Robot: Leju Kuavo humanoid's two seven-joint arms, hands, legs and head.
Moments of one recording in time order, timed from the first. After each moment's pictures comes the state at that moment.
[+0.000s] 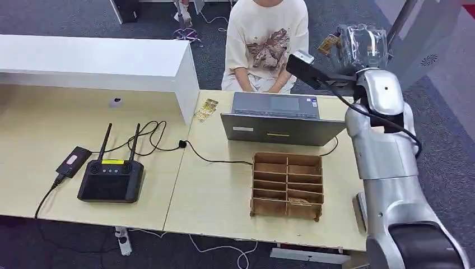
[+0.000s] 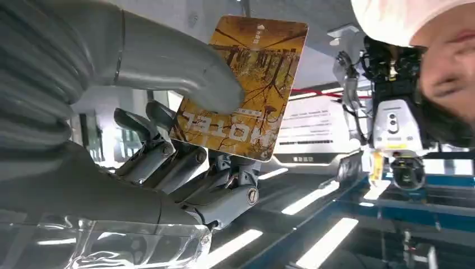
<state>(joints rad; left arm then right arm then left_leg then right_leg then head) -0.07 -0.16 0.85 -0.22 -1.10 -0.03 -0.06 -0.91 0.00 0.21 -1.13 1.49 0.10 0.11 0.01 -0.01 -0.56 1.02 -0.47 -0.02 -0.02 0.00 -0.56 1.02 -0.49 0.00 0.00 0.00</state>
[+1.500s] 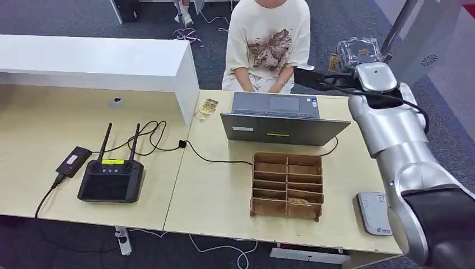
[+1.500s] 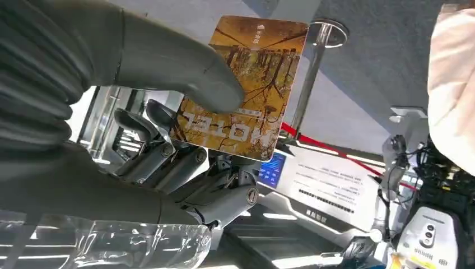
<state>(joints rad) -0.07 -0.17 0.93 -0.22 -1.12 -0.03 -0.07 -1.11 -0.10 0.37 -0.67 1.51 0.20 0.17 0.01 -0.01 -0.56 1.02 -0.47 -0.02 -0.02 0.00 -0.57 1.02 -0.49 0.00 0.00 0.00</state>
